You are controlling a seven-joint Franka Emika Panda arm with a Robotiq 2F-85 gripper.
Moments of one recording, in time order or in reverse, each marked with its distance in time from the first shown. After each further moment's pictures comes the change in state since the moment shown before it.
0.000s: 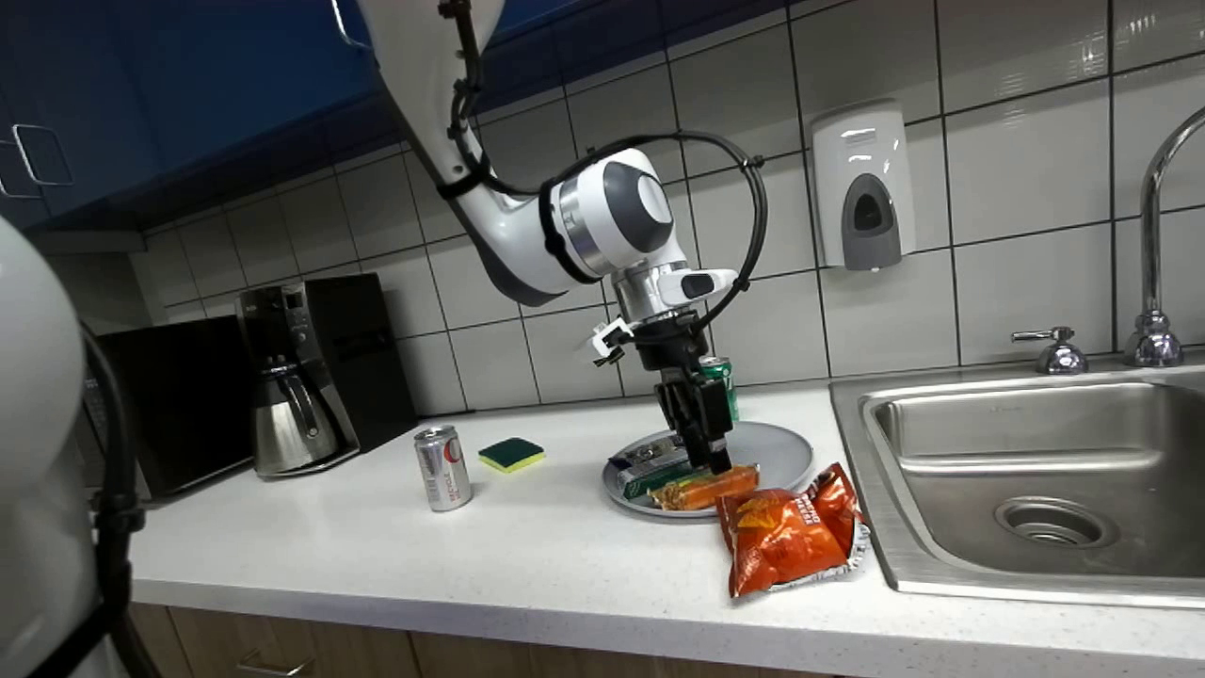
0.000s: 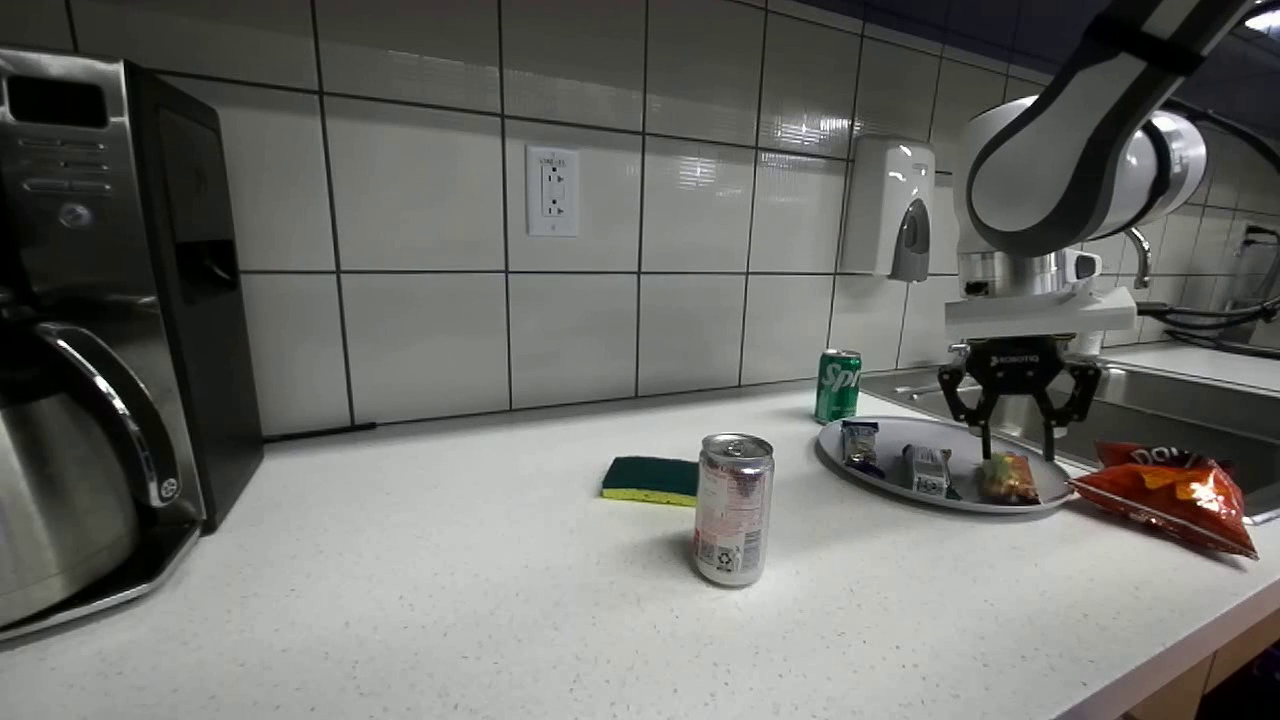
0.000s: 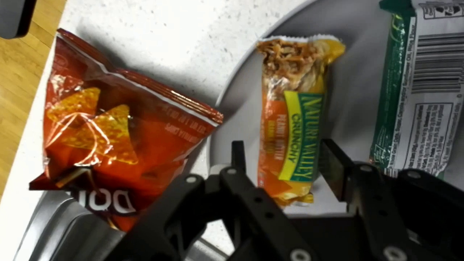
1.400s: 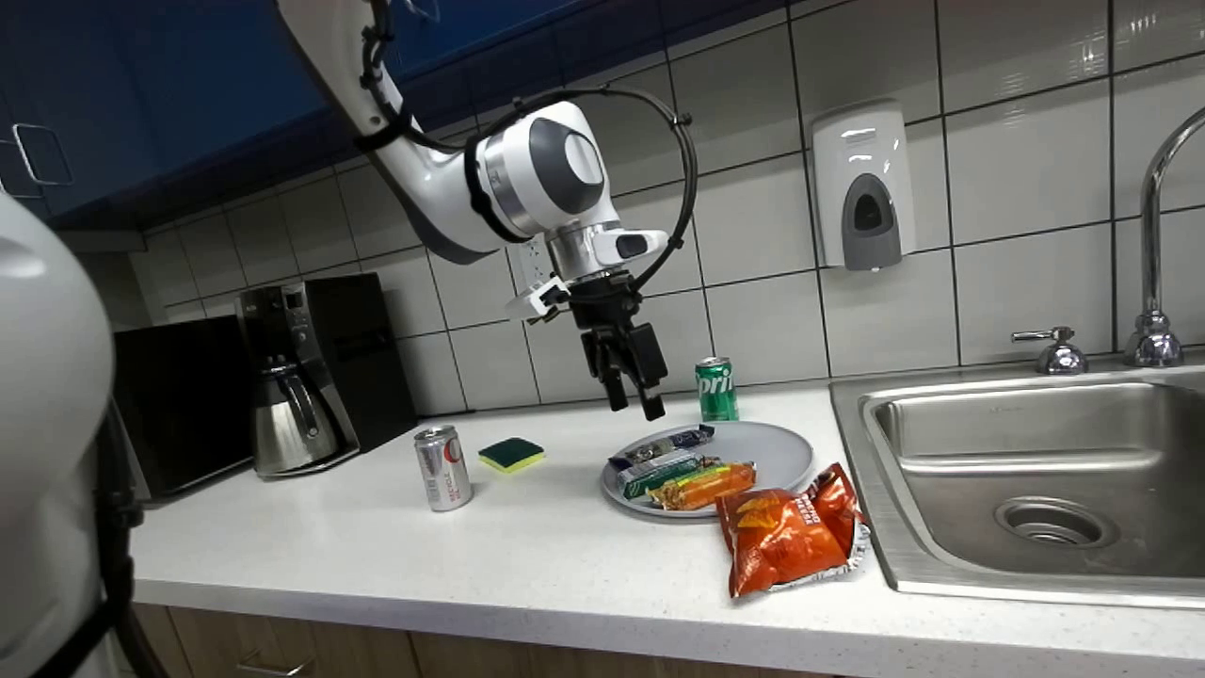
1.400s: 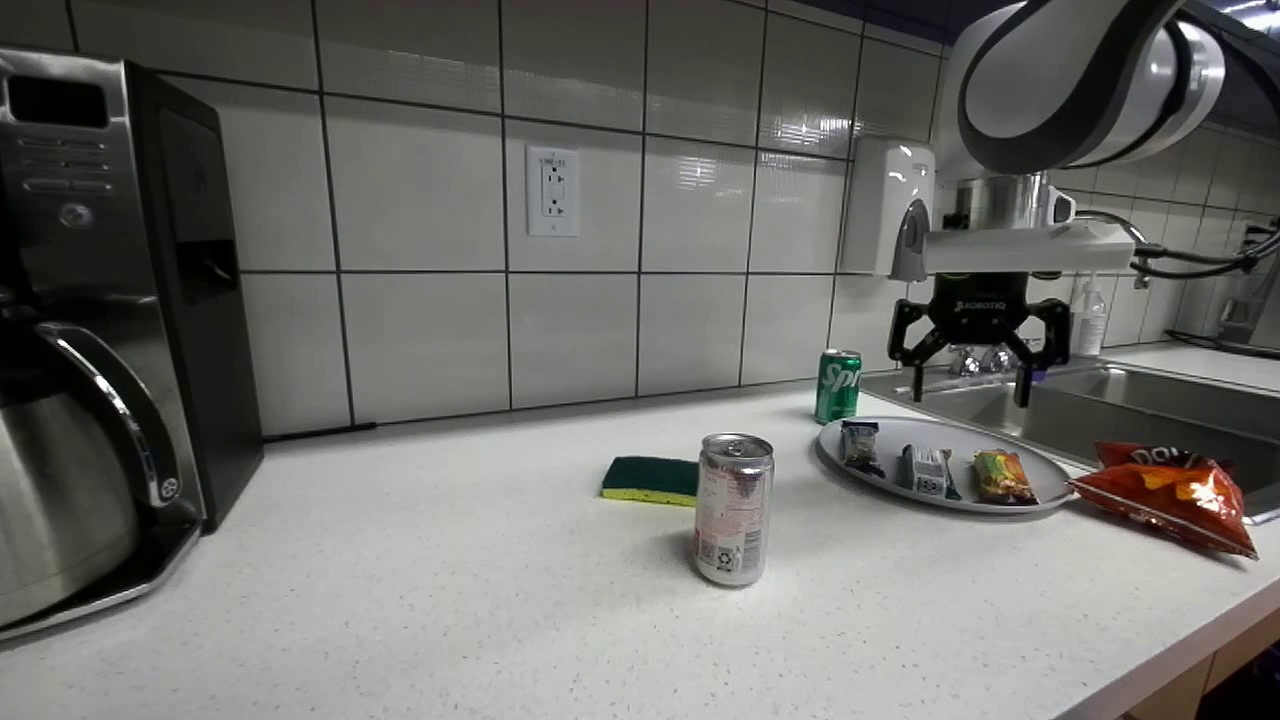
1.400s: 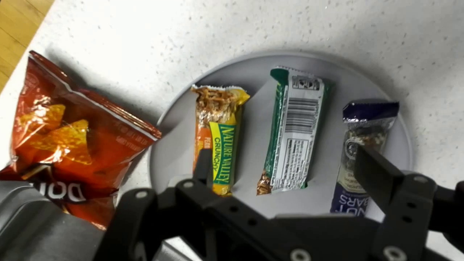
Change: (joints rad) arm 0.063 -0.179 0.065 -0.083 0.084 0.002 -0.096
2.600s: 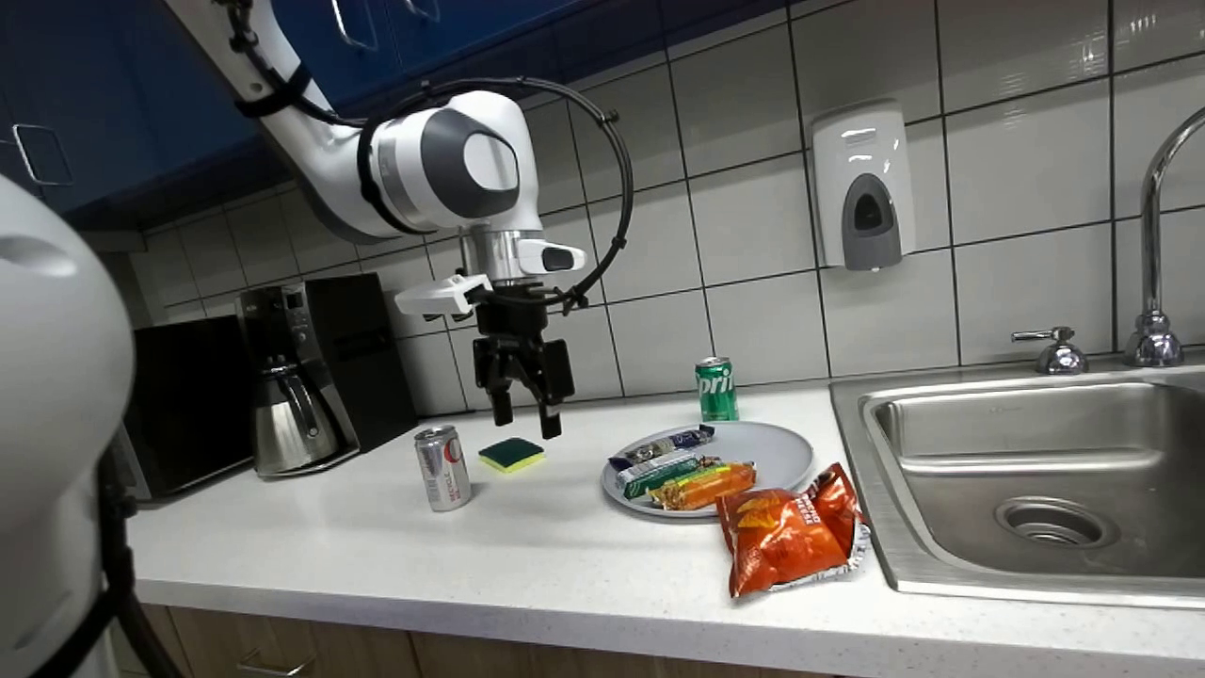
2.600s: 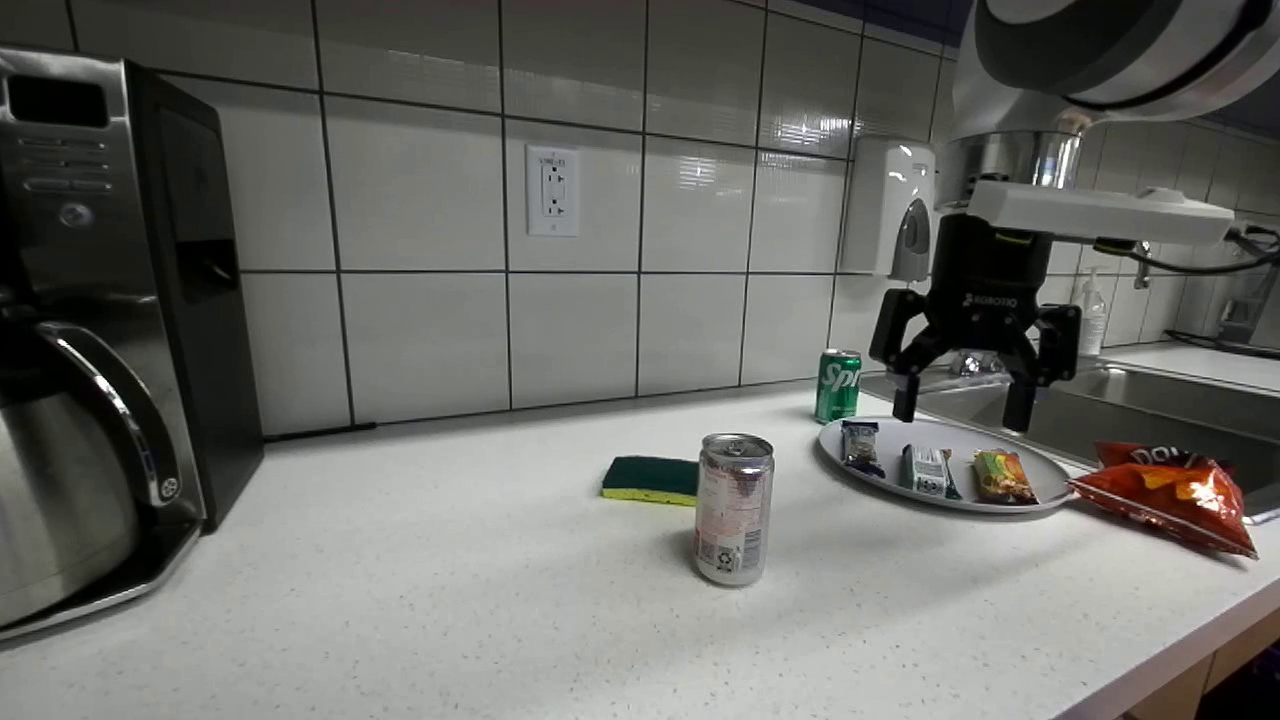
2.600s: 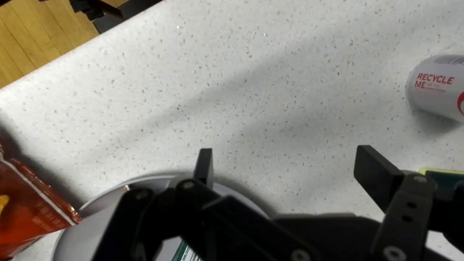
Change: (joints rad) arm 0.053 -0.187 0.103 -0.172 0.282 -0.071 -0.394
